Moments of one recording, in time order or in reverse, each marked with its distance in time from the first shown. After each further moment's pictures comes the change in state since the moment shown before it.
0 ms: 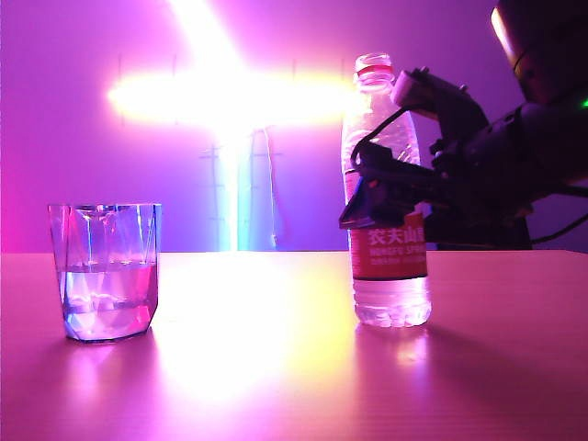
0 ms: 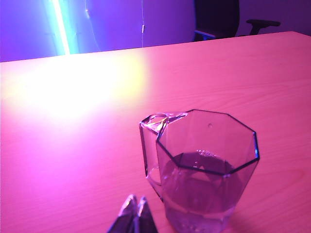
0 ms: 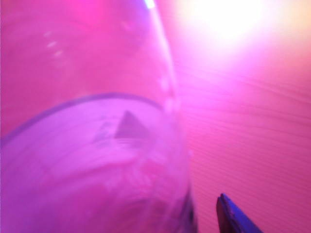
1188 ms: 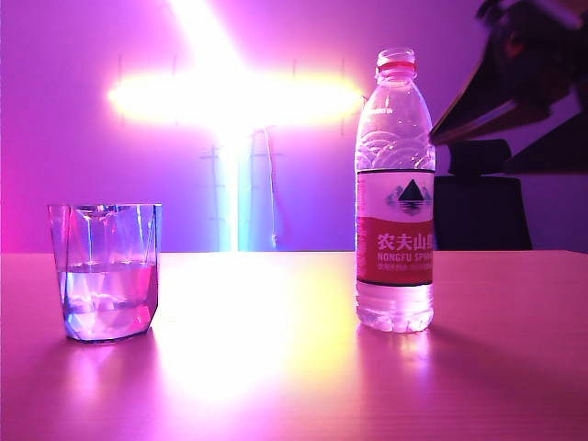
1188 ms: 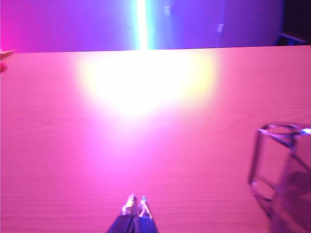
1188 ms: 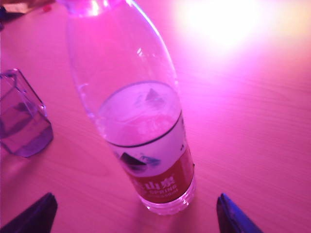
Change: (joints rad) left arm 0.305 0.000 0.000 0.000 0.001 0.000; right arm 0.000 -0.756 -0.139 -0.590 0.000 0.034
